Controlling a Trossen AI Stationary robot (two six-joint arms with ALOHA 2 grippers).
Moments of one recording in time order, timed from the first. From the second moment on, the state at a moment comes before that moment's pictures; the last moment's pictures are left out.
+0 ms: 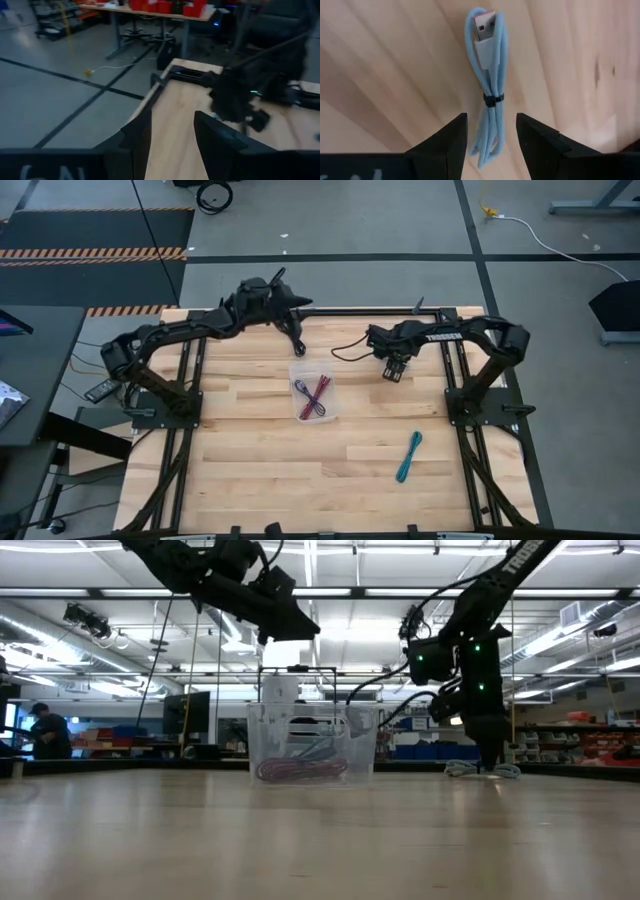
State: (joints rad) left arm 0.56 1.50 1.04 0.25 0.18 0.05; right arm -0.50 1.64 0.90 -0.81 0.29 -0.03
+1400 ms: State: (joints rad) left arm 0.75 1.29 0.73 0.15 -0.04 0.26; right arm -0.12 1.67 1.31 -0.46 -0.11 0.32
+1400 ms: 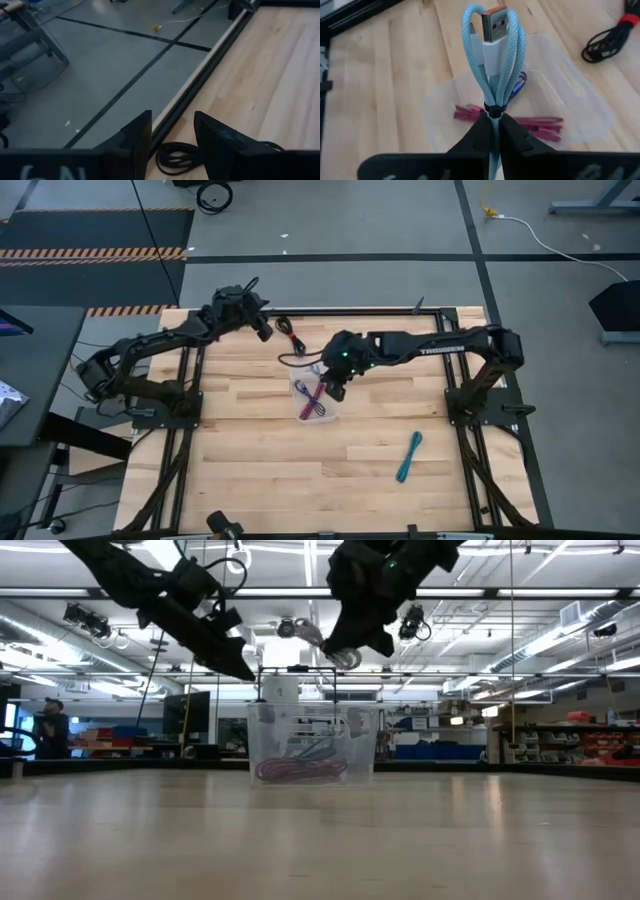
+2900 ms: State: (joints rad) left arm 0.53 1.62 0.74 0.41 -0.25 1.10; right arm -0.02 1.48 1.31 -0.78 -0.12 0.31
